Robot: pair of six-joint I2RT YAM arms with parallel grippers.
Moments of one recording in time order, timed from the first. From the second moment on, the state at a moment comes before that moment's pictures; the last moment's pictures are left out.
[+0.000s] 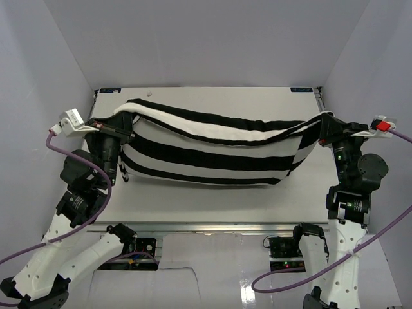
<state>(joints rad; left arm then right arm) -0.60 0.69 1.06 -0.07 -0.55 -0.59 -0.19 0.58 0.86 0.01 -0.25 0.43</state>
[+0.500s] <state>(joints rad) -0.40 1.35 1.18 0.03 -0.61 -0.49 -0.16 1.26 0.89 0.24 -0.38 0.53</state>
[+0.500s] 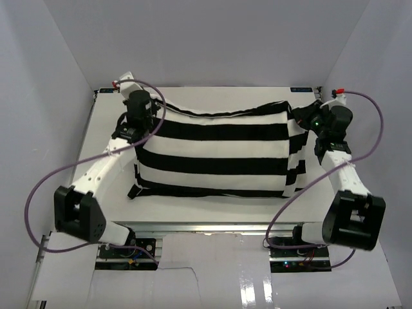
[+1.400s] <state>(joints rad) -0.54 1.62 1.20 -0.20 -0.15 -0.44 0.16 1.32 0.70 0.21 -0.37 0.44</state>
